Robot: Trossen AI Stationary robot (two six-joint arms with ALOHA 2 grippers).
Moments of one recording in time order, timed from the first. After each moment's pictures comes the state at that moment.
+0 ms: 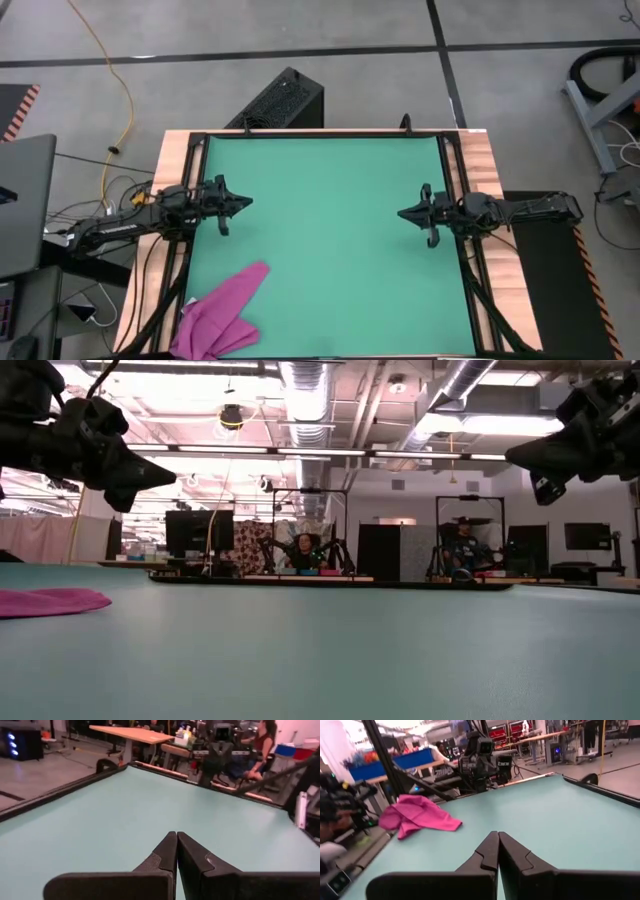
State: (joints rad) left arm 0.24 0.05 0.01 0.02 0.01 -0.23; right arm 0.08 0.10 0.01 0.10 0.14 0.25
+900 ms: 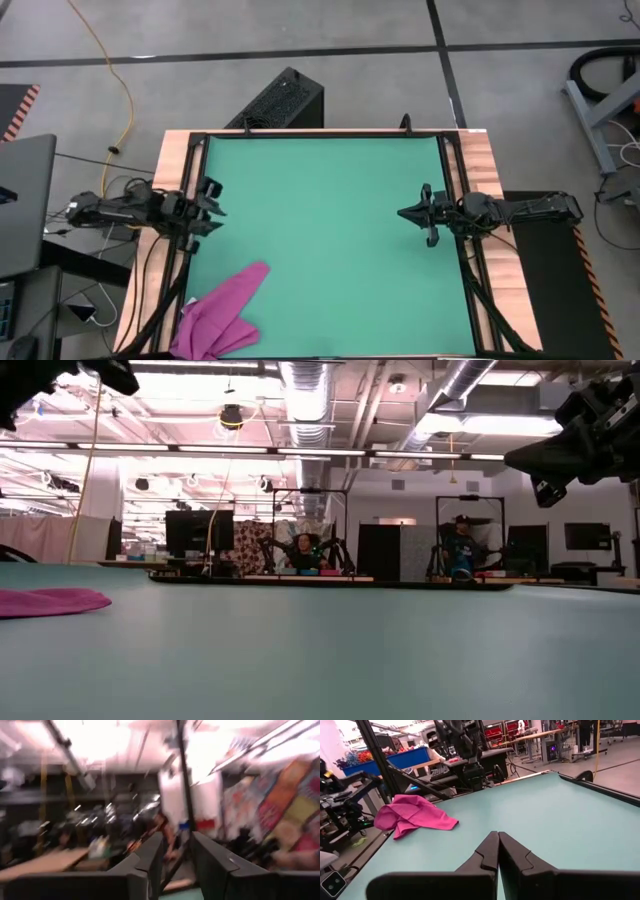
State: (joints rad) left arm -0.10 0.20 0.11 0.63 0.14 0.03; right arm 0.08 0.10 0.00 0.08 0.16 0.25
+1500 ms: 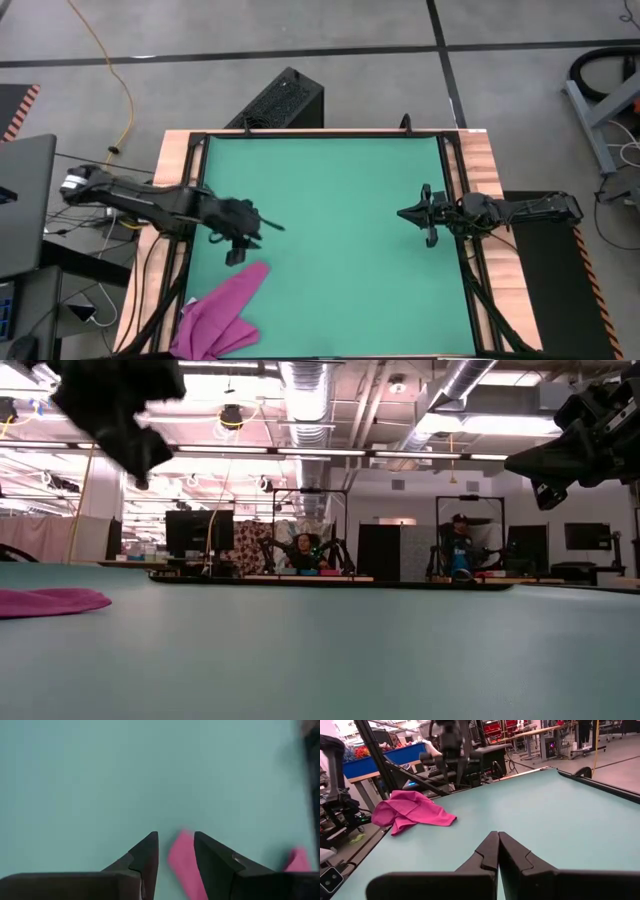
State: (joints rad) left arm -0.17 1.06 0.75 -0.59 0.09 -0.33; right arm 0.08 0.10 0.00 0.05 0.16 0.25
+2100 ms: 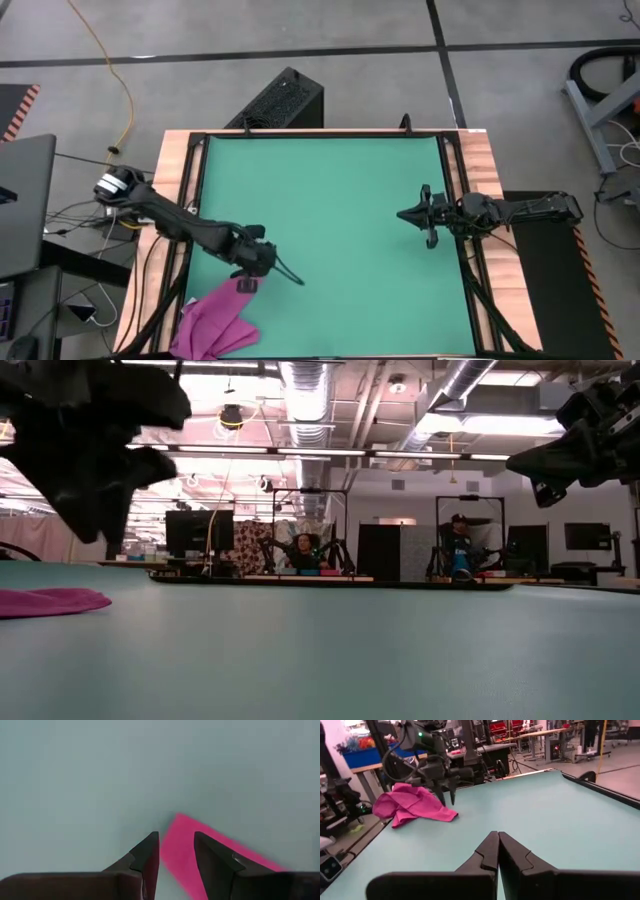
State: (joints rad) left arm -0.42 1.46 0.89 -0.64 -0.14 -0.32; right arm 0.08 0.10 0.00 0.04 0.14 0.19
